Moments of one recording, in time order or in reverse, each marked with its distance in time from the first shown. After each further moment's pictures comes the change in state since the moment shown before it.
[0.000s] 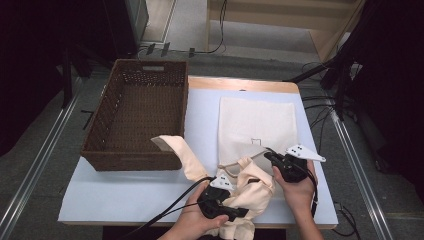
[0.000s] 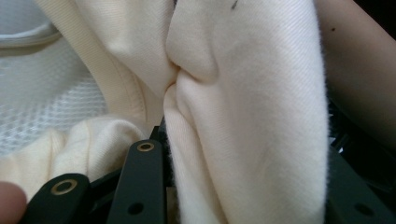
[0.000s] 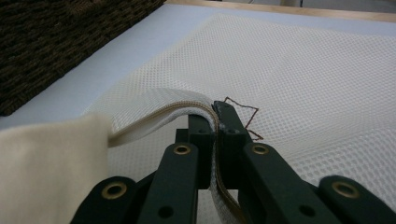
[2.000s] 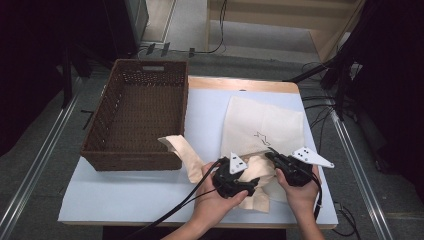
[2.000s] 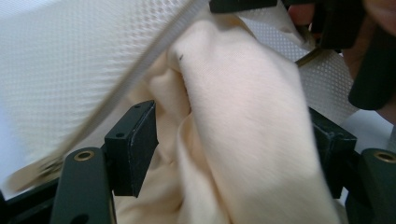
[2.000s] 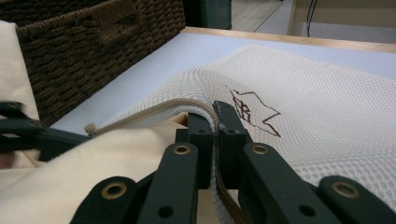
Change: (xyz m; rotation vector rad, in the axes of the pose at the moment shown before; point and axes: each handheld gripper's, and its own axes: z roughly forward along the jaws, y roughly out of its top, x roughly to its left) left arm 0.007 0.042 0.010 -0.234 0.415 0.043; right arm 0.006 0.004 -0.018 -0.092 0.047 -0.012
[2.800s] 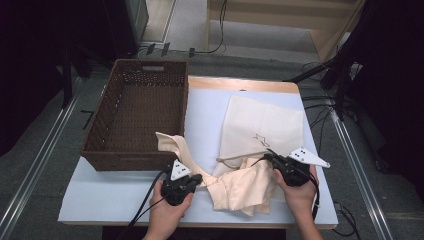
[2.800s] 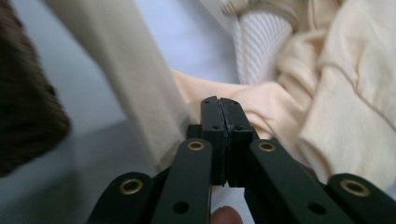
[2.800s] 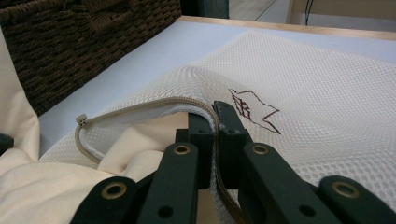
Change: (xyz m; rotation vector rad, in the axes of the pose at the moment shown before) left arm 0.073 -0.078 -0.053 0.084 0.097 -0.168; right arm -0.002 -0.007 0.007 0.026 -0.015 -0.004
